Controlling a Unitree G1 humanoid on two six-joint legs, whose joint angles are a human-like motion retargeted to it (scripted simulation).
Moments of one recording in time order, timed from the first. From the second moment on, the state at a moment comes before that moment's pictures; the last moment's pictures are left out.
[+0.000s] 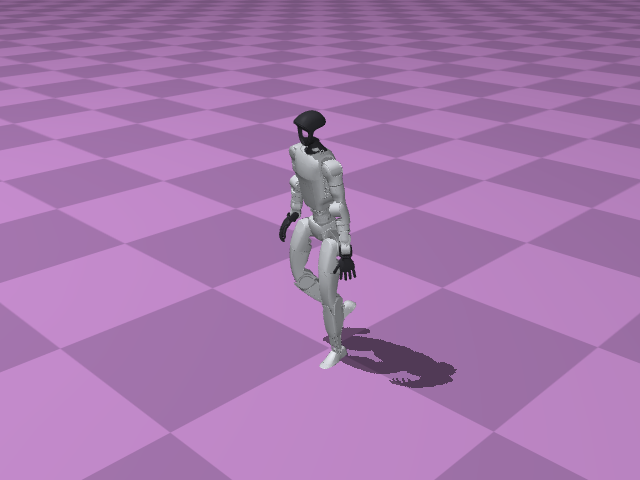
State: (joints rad) left arm -0.06 0.30 0.41 1.45 0.95 -0.08 -0.19; right arm 0.03 -0.16 -0.07 1.40 -1.02 -0.02 -0.50; waist 0.02 0.02 -0.07; left_leg -0.28 0.16 0.34 0.21 -0.13 0.02; right_leg -0.27 -0.14 -0.35 0.87 0.06 0.10
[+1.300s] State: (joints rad) left arm 0.02 0.21 0.47 1.53 0.87 -0.01 -0.19; right arm -0.06 -0.13 -0.08 1.45 -1.04 0.05 -0.37; waist 0.08 0.03 -0.12; left_leg -0.37 0.17 0.31 0.32 -0.15 0.06; right_leg -0.04 -0.09 -0.39 0.73 0.17 0.11
